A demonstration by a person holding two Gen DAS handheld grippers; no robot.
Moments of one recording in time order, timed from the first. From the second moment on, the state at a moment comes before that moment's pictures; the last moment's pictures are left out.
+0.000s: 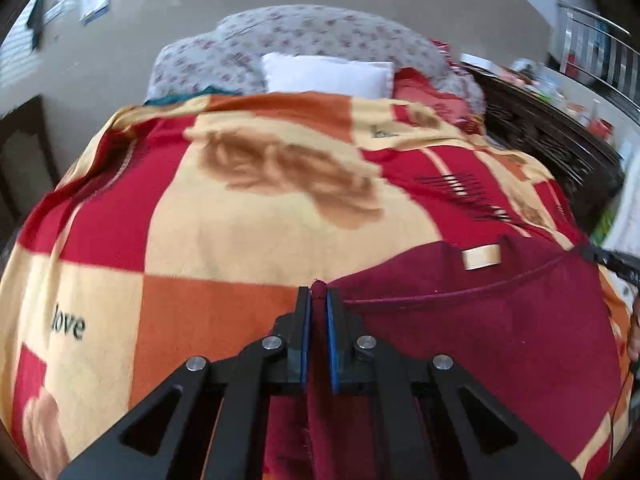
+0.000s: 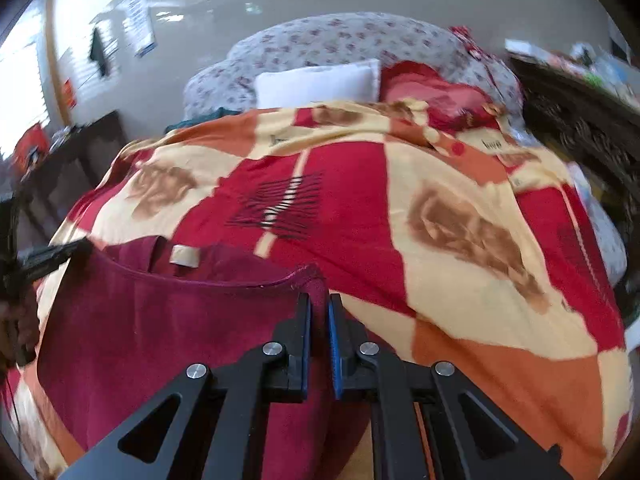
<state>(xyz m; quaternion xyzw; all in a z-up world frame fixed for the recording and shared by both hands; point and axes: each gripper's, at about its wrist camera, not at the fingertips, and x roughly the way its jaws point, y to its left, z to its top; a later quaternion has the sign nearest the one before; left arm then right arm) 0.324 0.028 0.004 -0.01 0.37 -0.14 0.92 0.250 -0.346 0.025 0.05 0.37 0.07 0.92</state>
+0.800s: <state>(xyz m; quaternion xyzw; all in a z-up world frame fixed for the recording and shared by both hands) 0.283 -0.023 0.022 0.00 0.31 -0.08 0.95 0.207 -0.291 0.042 0.10 0.32 0.04 0.94</state>
